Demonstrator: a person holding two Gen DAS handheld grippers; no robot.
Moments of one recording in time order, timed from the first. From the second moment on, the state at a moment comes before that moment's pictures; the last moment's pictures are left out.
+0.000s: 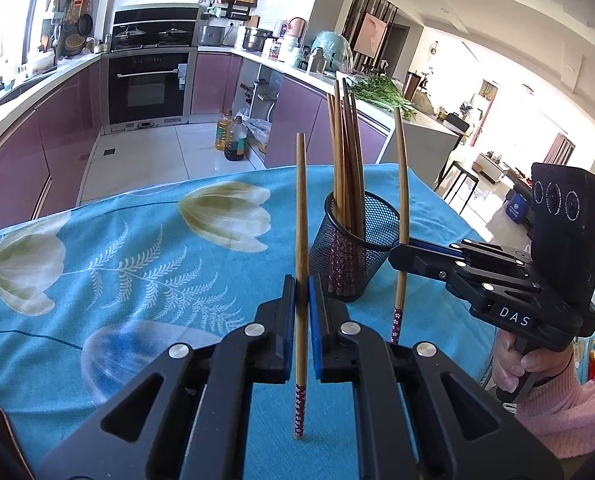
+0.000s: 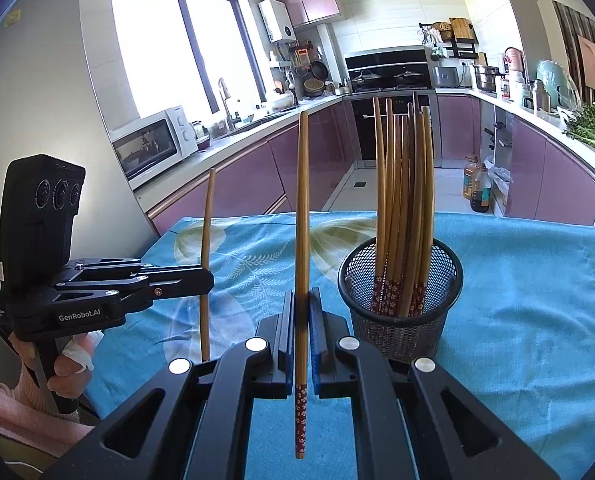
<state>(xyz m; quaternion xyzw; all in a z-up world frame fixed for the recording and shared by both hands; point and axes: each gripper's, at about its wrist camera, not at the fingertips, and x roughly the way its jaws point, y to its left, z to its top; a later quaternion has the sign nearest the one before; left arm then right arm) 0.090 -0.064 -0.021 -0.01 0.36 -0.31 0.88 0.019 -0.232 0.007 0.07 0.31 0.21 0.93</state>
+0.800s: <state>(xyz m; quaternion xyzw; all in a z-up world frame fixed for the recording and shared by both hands) 0.085 -0.071 0.001 0.00 0.34 -0.31 0.89 0.018 -0.240 0.023 0.07 0.29 0.21 0.93</state>
